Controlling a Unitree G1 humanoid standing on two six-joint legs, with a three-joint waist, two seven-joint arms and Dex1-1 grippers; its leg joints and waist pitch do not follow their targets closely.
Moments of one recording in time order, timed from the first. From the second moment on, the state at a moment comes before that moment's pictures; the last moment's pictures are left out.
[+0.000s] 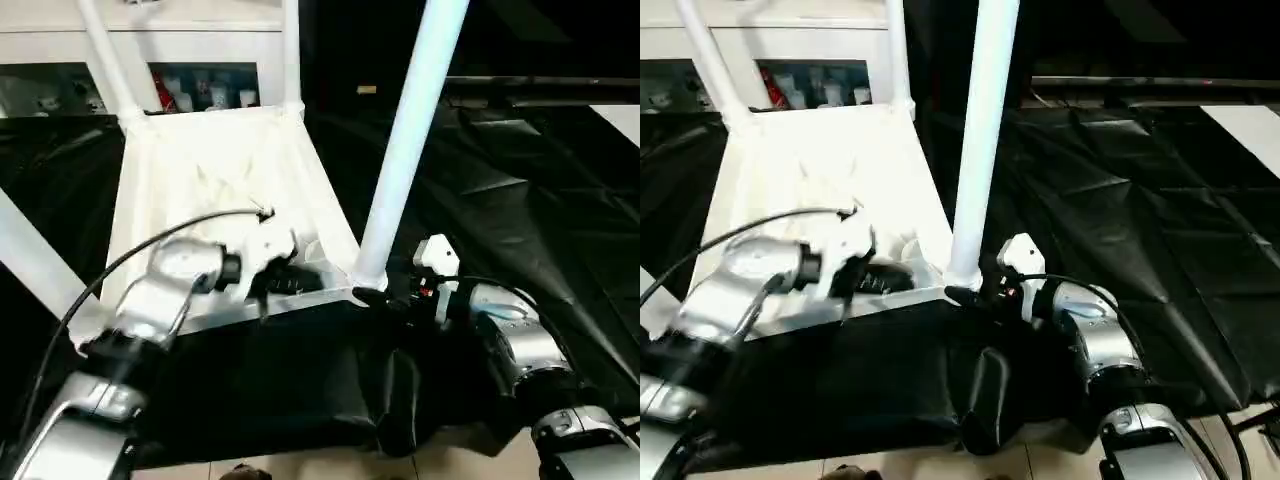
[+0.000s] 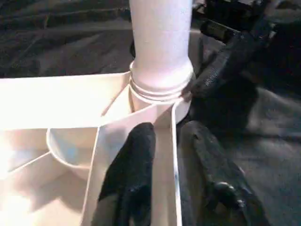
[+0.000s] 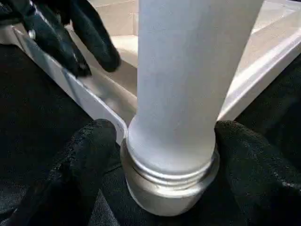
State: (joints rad) left arm -0.59 0.37 -0.23 0.41 0.00 0.21 -1.12; right arm -0.50 -0.28 0.09 0.75 0.15 -0.19 1.04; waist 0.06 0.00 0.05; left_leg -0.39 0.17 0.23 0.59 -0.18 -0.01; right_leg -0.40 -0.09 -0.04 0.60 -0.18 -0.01
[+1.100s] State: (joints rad) left arm -0.60 0.37 -0.28 0.52 0.03 0.23 -1.11; right arm -0.48 -0.29 0.09 0.72 0.15 -0.18 1.06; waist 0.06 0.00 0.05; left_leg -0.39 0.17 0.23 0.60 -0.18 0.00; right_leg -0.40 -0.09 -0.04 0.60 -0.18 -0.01
